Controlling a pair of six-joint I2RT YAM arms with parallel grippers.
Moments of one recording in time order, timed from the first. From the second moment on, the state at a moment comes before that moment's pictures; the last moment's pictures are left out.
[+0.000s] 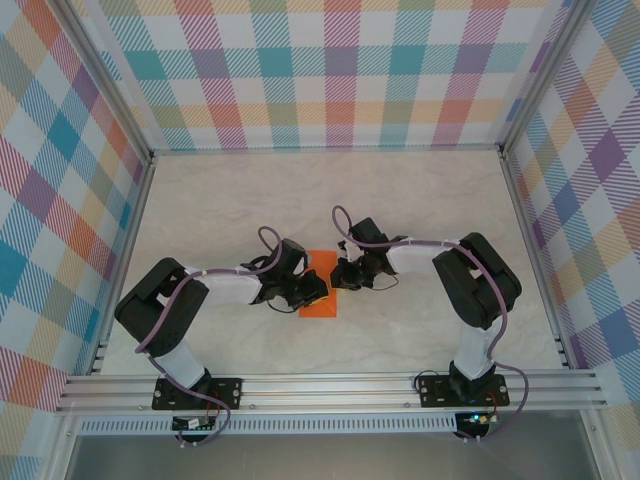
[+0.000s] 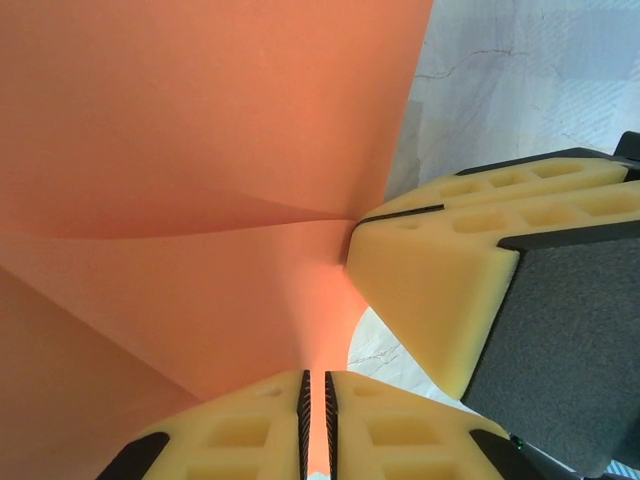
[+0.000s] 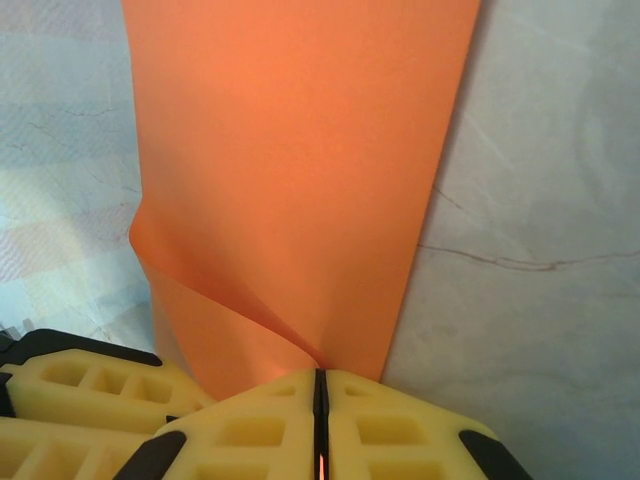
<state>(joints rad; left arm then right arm) -0.69 1.66 0.72 0.02 0.44 -1.06 0.62 1.85 0.97 -0.25 -0.56 0.59</state>
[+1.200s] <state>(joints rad) -0.69 1.68 0.72 0.02 0.44 -1.06 0.62 1.86 0.97 -0.25 -0.56 0.59</state>
